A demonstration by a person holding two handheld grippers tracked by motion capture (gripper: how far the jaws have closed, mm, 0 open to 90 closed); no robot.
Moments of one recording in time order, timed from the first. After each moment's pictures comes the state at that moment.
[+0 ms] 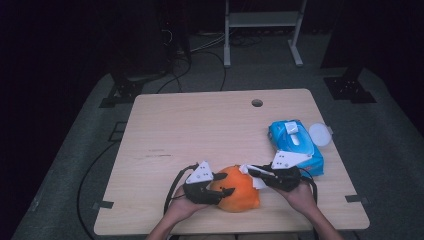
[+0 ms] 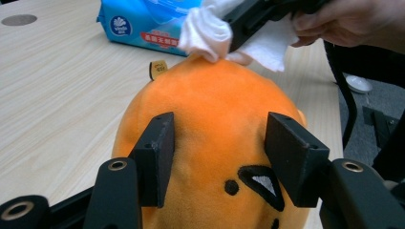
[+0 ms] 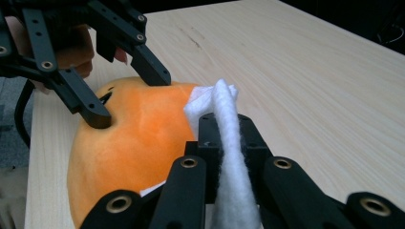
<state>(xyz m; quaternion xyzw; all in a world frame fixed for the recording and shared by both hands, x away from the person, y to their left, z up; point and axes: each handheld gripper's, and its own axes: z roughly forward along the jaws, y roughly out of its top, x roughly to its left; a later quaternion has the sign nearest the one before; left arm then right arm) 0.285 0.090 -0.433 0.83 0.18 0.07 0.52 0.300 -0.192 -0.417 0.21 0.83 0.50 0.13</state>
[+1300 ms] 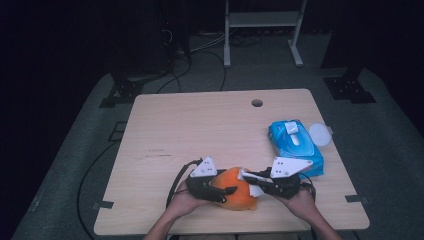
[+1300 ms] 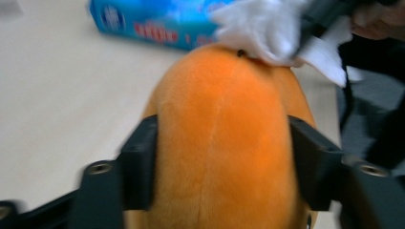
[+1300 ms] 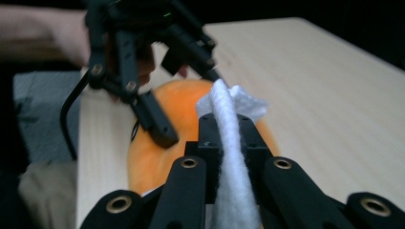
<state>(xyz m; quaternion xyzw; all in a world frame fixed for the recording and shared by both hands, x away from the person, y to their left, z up) 0.290 0.077 -0.420 0.84 0.15 0.11 0.51 0.279 -0.182 -0.396 0.16 0.83 0.52 0.13</state>
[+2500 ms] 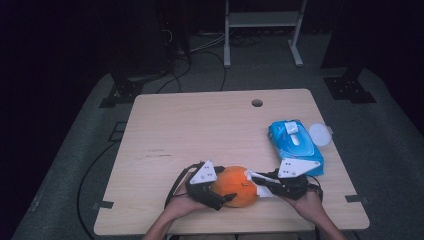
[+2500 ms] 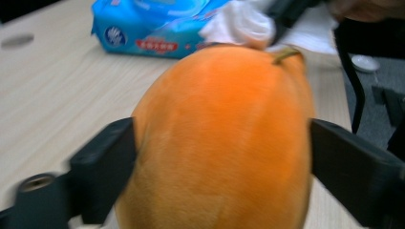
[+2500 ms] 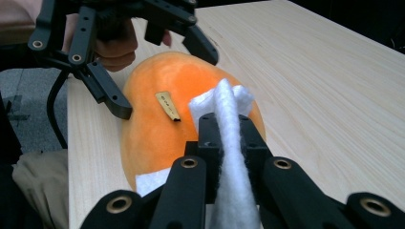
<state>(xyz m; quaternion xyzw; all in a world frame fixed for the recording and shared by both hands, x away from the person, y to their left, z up) 0.294 0.080 -0.431 0.85 0.16 0.08 0.49 0.277 -0.201 -0.408 0.18 0.84 0.50 0.13</state>
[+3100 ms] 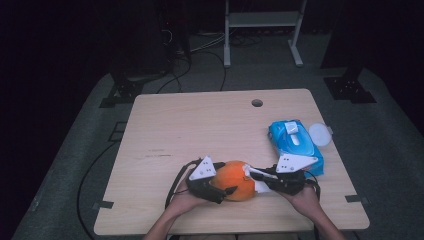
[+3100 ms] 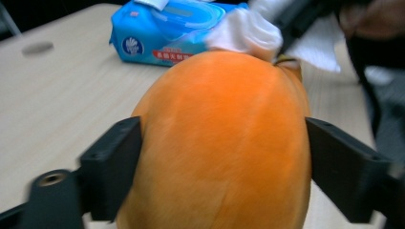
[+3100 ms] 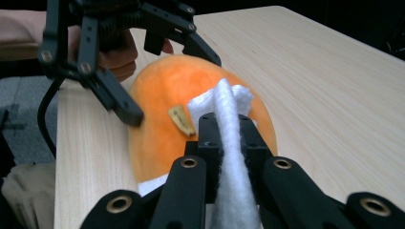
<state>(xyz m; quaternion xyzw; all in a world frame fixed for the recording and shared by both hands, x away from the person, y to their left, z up) 0.303 0.086 -0.431 0.82 0.18 0.08 0.53 0.288 -0.201 -0.409 0.19 0.83 0.51 0.13</state>
